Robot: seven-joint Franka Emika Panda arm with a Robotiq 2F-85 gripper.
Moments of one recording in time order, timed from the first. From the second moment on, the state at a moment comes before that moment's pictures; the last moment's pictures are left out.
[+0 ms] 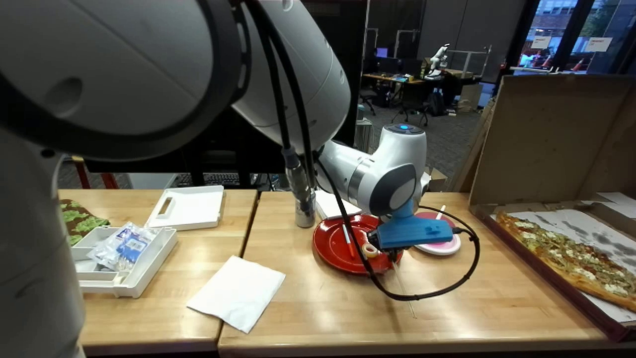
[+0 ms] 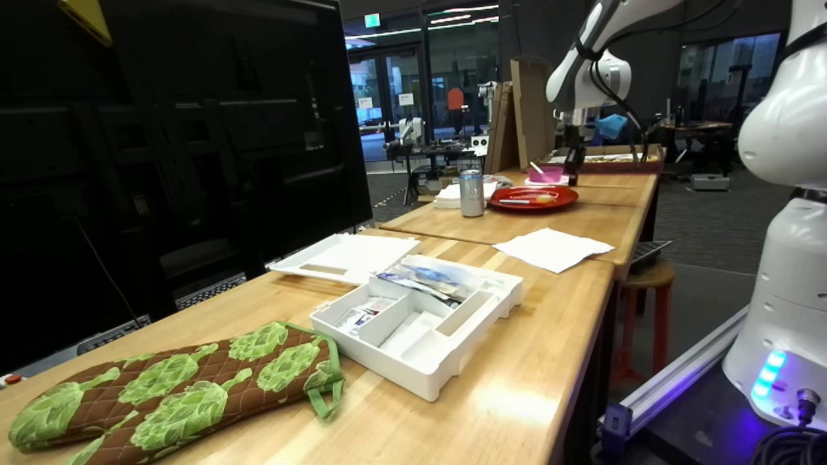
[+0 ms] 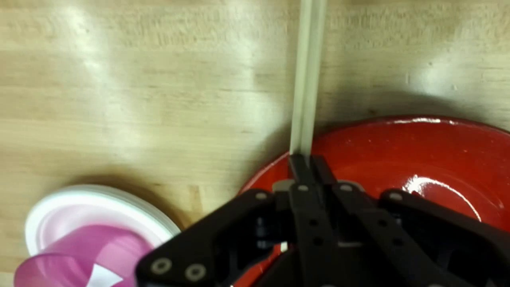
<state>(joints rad) -0.29 0.16 -0.19 -2.18 0.01 2.52 -0.86</state>
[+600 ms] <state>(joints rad) -0.35 0.18 -0.21 -2.14 0.08 2.51 -0.87</state>
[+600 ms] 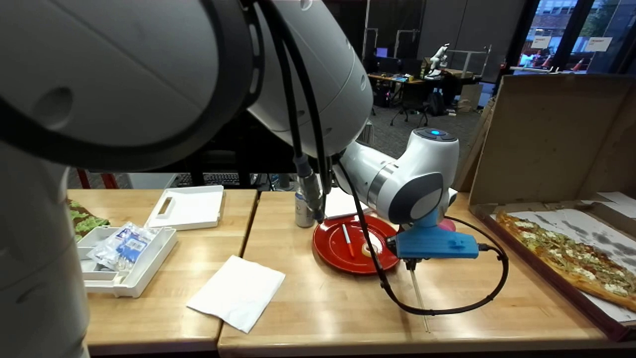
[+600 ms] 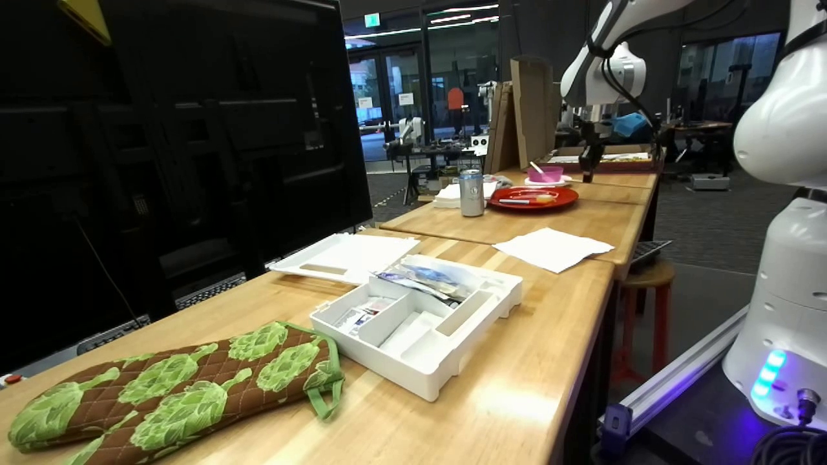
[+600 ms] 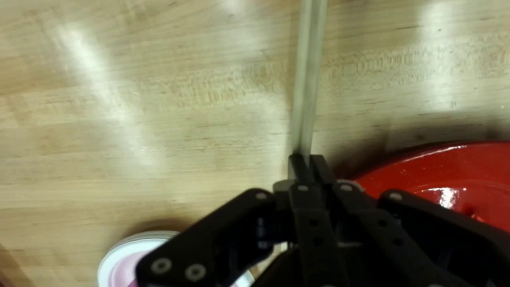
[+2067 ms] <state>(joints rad) -0.28 0.18 -0.06 -2.07 0.10 2.50 -1.15</state>
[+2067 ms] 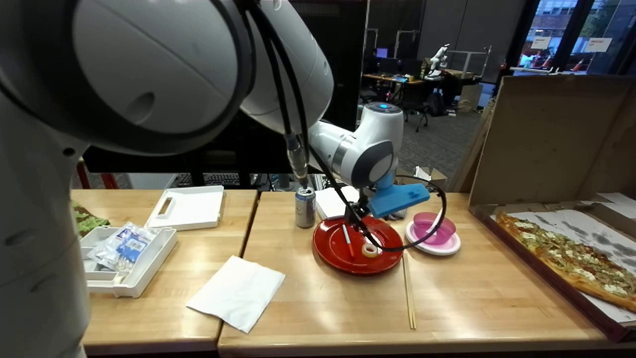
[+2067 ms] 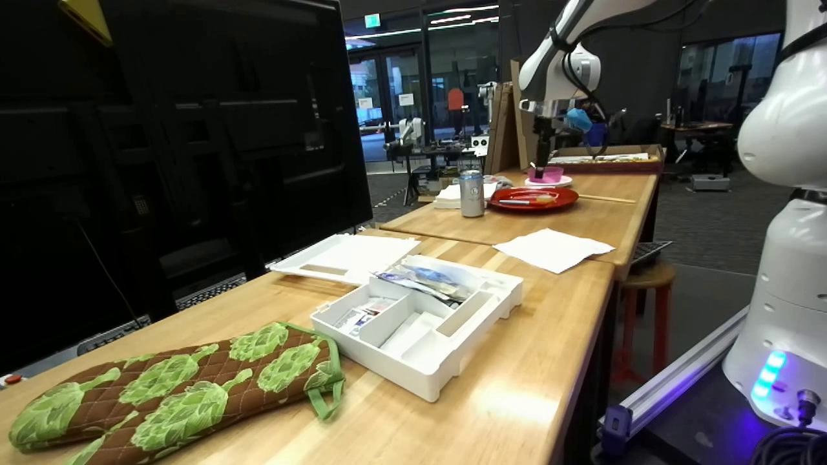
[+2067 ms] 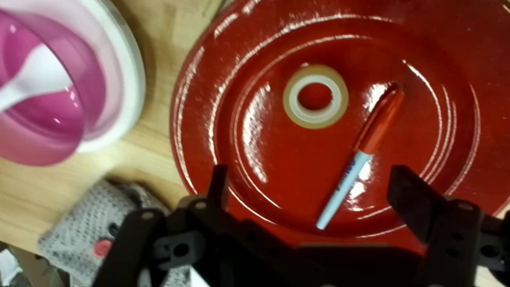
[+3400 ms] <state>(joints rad) -0.21 0.08 -0.05 -2.22 0.29 2.33 -1.54</state>
